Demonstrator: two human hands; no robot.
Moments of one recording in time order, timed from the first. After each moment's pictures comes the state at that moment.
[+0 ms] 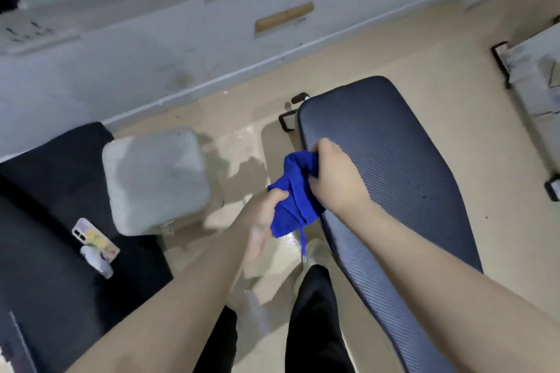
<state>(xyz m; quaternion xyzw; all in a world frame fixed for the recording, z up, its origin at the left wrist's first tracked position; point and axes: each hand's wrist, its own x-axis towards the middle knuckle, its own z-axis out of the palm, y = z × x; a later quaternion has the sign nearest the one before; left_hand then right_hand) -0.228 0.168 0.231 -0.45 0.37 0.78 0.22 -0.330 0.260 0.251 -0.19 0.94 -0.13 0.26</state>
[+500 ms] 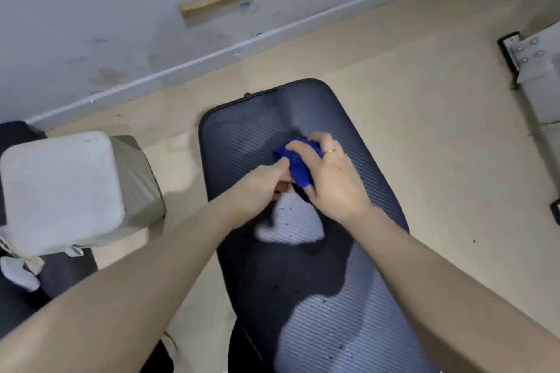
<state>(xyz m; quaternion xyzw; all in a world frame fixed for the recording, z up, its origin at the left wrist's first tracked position) -0.413 0.290 0.177 -0.28 0.62 0.68 0.26 -0.485 0.419 0.172 -0.37 0.89 -0.17 0.20</state>
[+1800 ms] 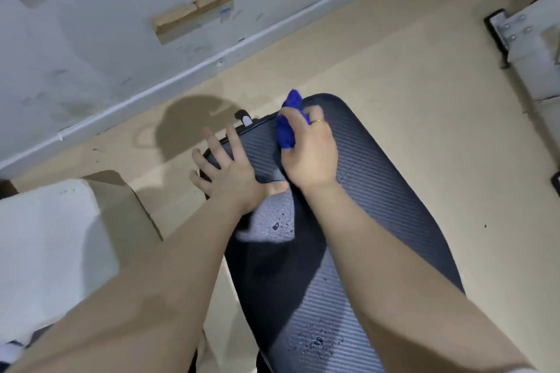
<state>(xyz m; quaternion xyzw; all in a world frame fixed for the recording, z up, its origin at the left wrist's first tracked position) -0.462 0.221 0.106 -0.34 0.84 0.28 0.32 -0.530 0.318 0.099 -0.16 0.96 -0.21 0.11</state>
